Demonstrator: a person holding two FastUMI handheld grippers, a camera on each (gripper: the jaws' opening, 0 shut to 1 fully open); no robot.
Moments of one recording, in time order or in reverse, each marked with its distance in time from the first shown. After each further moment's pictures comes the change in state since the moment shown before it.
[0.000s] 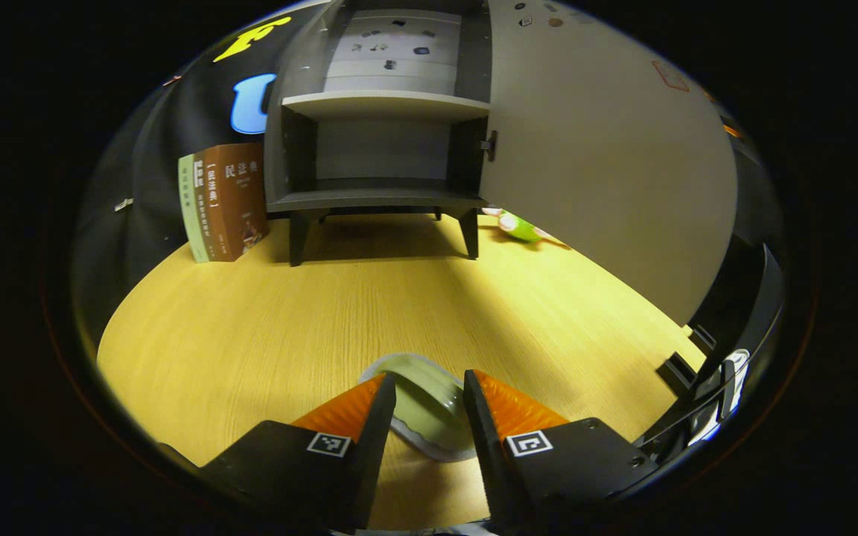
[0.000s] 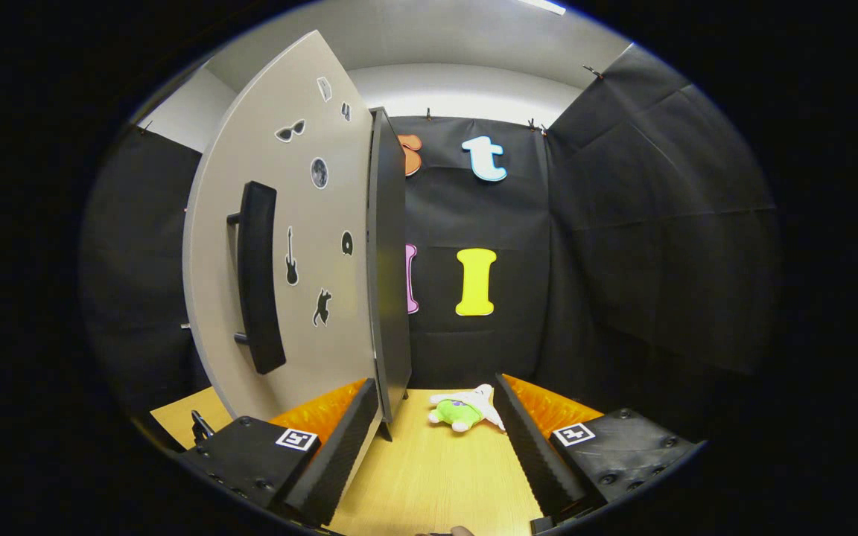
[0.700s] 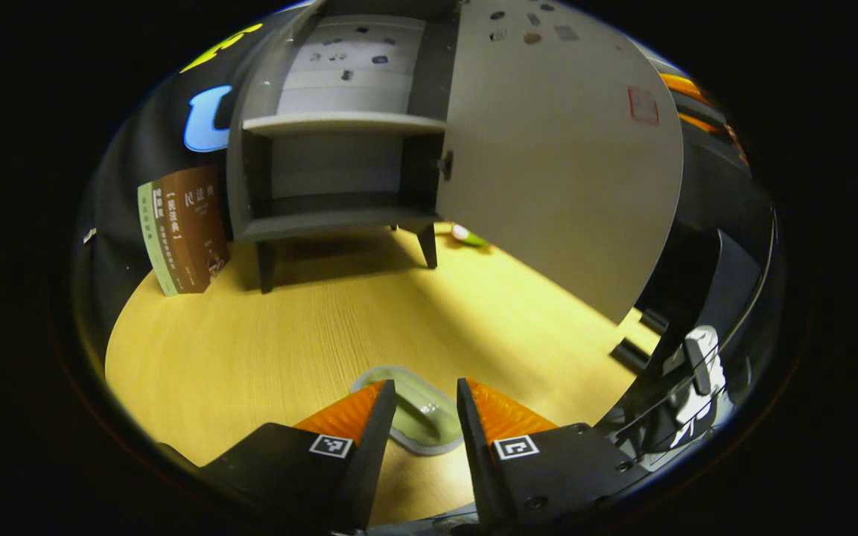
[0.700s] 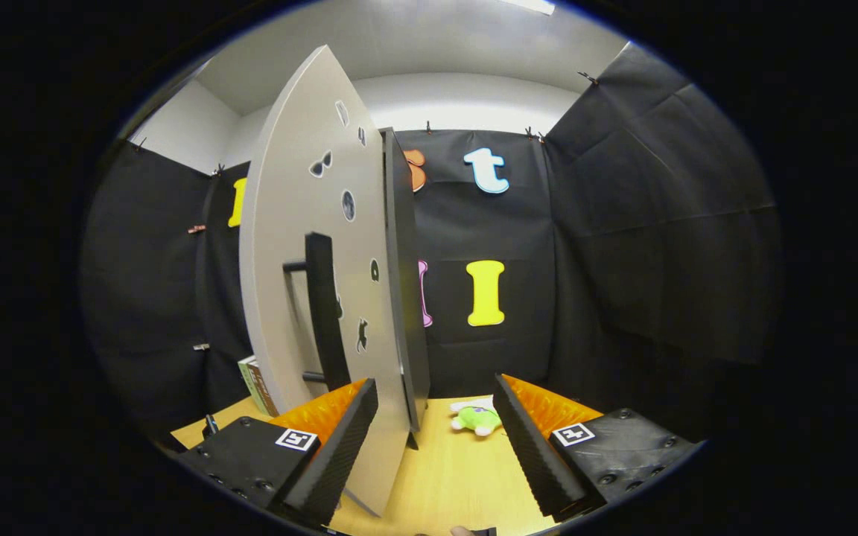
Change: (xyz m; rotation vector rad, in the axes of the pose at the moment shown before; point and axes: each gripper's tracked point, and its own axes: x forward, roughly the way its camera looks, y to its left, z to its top) left arm -0.064 -0.002 0.061 0.039 -0.057 -0.124; right arm -0.023 0.047 0.037 0.068 -0.046 0.047
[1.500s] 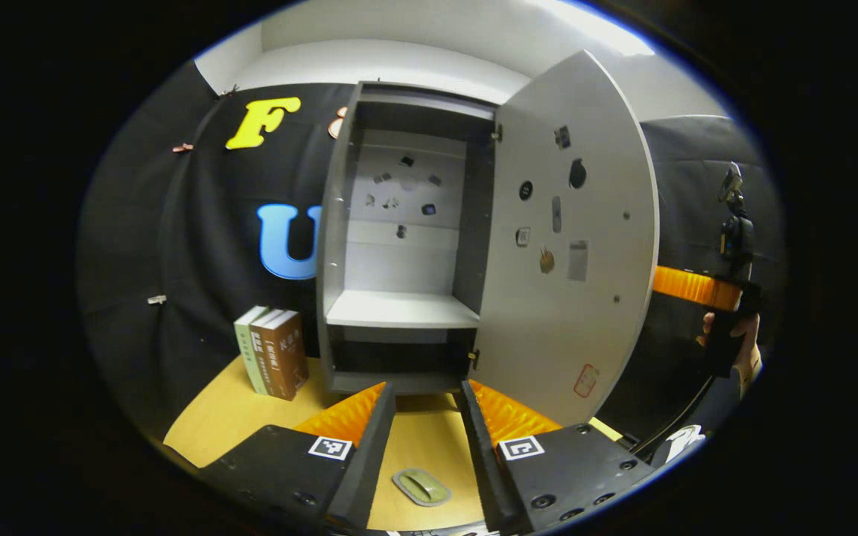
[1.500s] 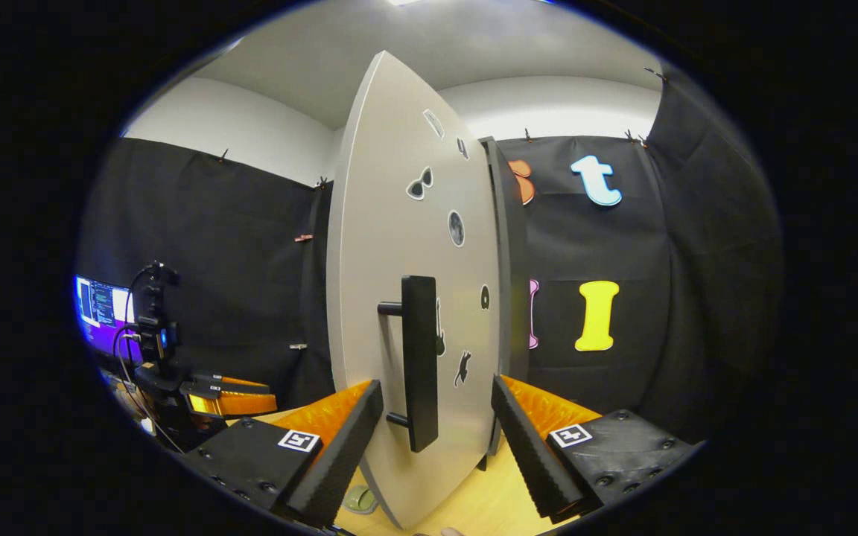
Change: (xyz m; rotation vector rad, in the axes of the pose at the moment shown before) left arm -0.171 0.002 0.224 -0.026 -0.369 0.274; right arm 0.023 0.073 0.014 -0.023 -0.003 0.449
